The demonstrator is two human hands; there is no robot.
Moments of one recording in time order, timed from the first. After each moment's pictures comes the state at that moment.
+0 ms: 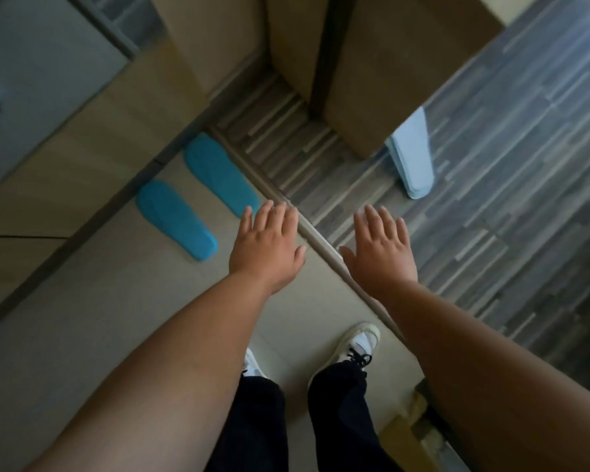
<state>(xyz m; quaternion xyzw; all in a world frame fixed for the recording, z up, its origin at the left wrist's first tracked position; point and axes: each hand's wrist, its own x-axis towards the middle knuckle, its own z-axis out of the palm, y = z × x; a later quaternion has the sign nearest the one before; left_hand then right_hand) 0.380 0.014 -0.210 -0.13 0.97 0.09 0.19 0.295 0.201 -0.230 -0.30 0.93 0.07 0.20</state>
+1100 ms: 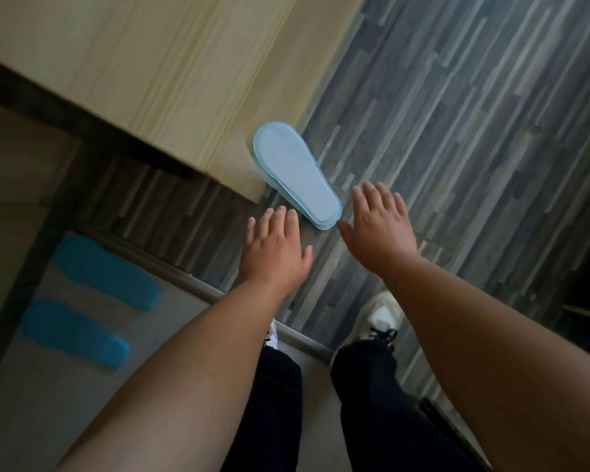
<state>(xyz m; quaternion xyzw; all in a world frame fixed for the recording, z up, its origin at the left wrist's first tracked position) 0.109 0.170 -0.298 -0.05 0.96 0.12 0.23 0.034 0.341 -0.292 -0.16 0.96 0.02 0.24</state>
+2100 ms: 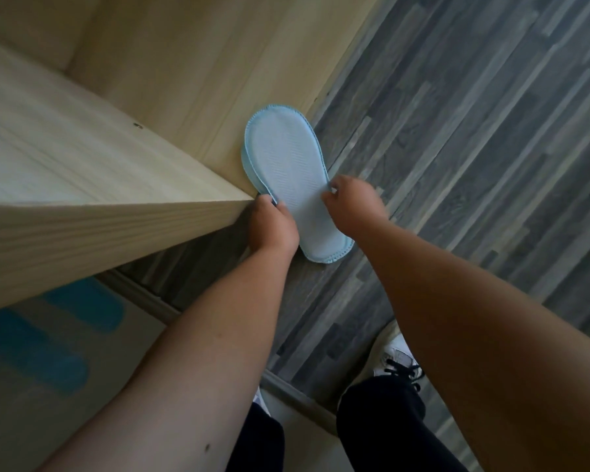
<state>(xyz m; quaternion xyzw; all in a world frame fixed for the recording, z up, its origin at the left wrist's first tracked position) -0.002 0.184 -0.467 -0.50 0.77 0.34 0.18 -0.071 0.300 -0.477 -0.05 0.91 -0.21 0.36</state>
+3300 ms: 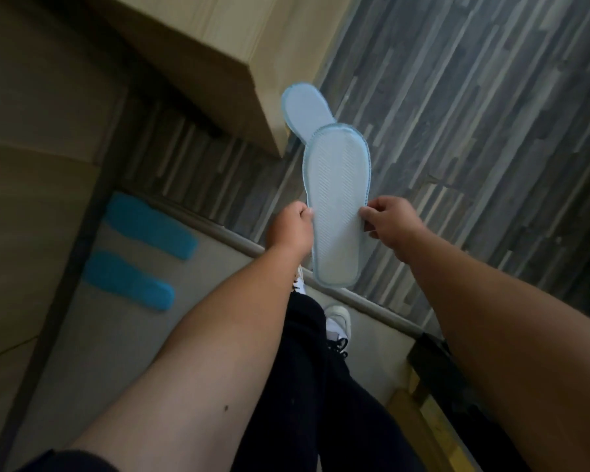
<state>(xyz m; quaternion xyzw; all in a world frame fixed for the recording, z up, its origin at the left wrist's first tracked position) 0.180 0.170 -0.249 -0.32 0.81 0.40 0.28 0.136 0.345 -0.263 0.23 0.79 -0.43 0.39</state>
